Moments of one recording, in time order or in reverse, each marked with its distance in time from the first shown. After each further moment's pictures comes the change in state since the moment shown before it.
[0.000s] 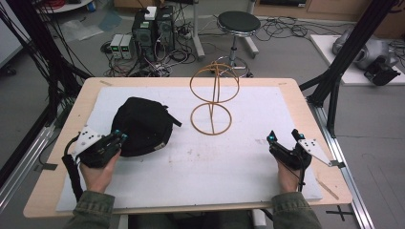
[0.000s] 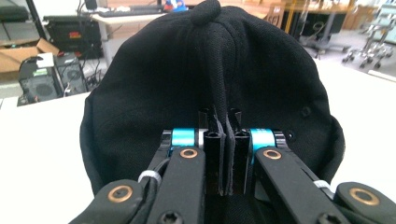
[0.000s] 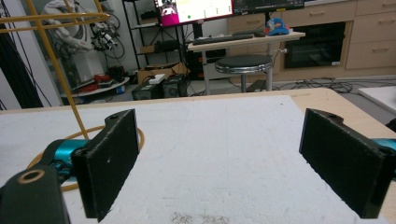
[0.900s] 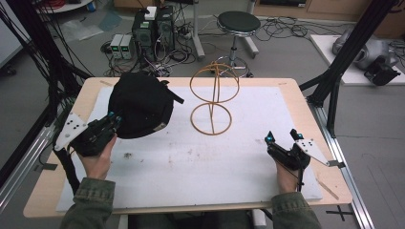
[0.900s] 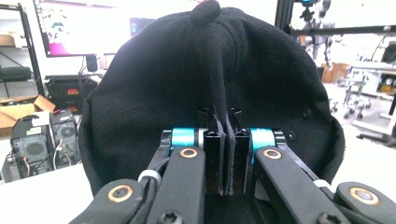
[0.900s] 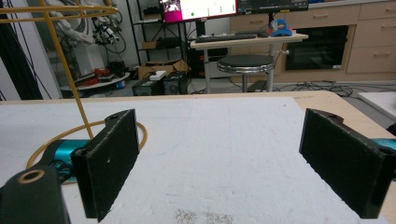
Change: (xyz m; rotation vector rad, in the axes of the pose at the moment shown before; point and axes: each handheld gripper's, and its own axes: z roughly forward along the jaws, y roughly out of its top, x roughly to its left) left arm 0.001 0.039 -0.002 -0.237 -0.030 0.007; right arm 0.005 0.000 0.000 0.005 0.005 -0.042
